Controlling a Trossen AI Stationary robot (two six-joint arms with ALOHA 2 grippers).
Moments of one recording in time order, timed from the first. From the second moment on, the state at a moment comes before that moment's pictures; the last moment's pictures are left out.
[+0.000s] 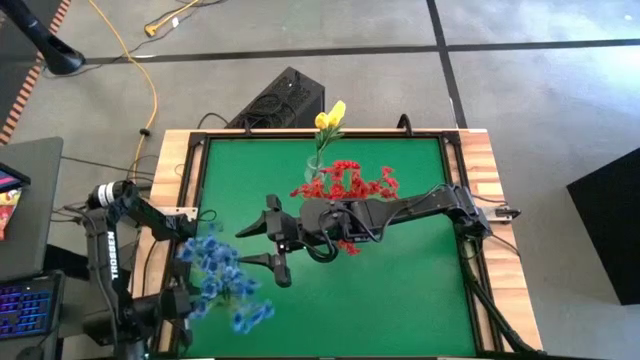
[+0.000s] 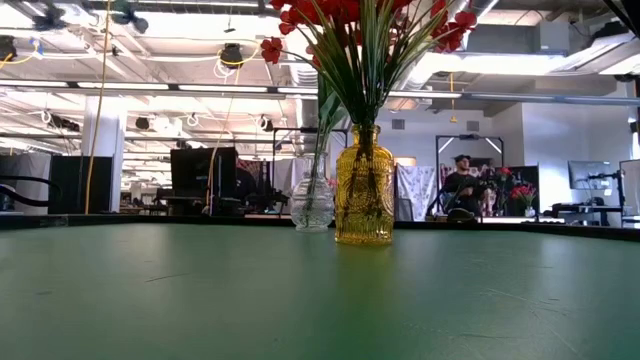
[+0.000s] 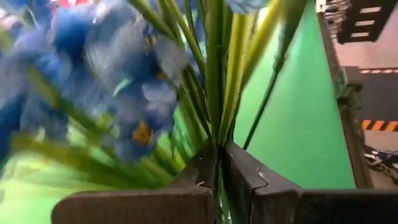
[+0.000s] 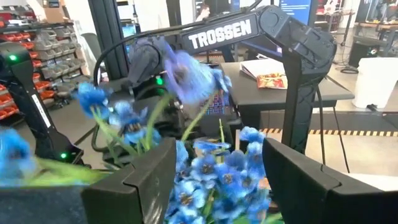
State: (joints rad) left arm -1.32 1.57 1.40 -1.51 -1.02 -1.51; right arm 0.24 2.10 2.18 -0.13 0.05 0.08
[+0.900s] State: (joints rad) left arm -1.33 1.56 1.25 -1.47 -0.80 -1.71; right arm 0.24 2.10 2.18 -0.15 0.05 0.07
